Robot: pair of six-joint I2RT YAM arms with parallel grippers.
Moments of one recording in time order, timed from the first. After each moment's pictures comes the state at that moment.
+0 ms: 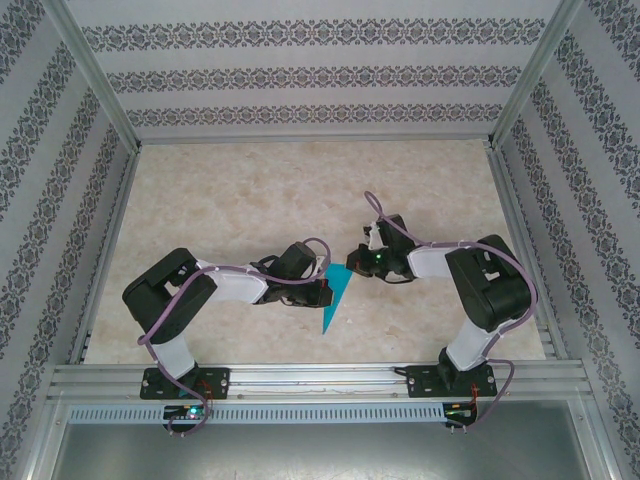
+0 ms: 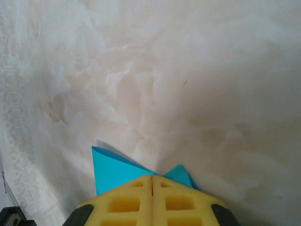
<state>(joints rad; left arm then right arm) -0.78 1.75 0.75 0.07 0.43 -0.71 0.37 1.72 0.69 0.08 -0.56 0.70</state>
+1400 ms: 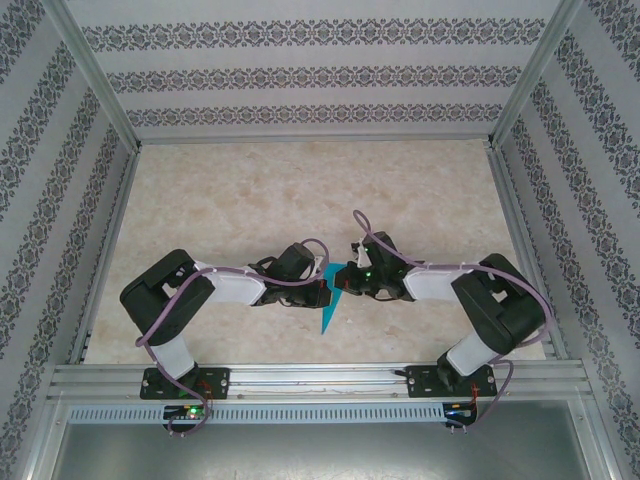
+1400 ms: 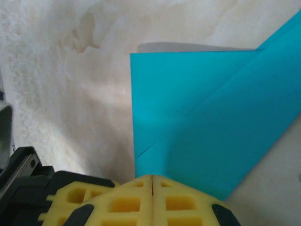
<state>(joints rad) -0.78 1.73 0.74 0.08 0.41 -0.71 0.57 1.60 0.56 0.16 -0.51 0.86</state>
